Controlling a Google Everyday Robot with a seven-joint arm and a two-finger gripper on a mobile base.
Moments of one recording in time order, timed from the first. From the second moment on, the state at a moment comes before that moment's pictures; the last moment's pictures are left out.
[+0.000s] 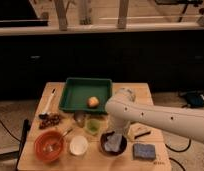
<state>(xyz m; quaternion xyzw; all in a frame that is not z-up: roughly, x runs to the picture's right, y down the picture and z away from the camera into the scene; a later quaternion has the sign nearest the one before) 0.092 0.236 0.701 -0.32 -0.20 -0.52 0.76</state>
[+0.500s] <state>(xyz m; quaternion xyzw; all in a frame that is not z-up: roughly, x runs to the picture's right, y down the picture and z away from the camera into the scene) 0.093 0.236 0.702 -0.32 -0.20 -0.53 0.76</state>
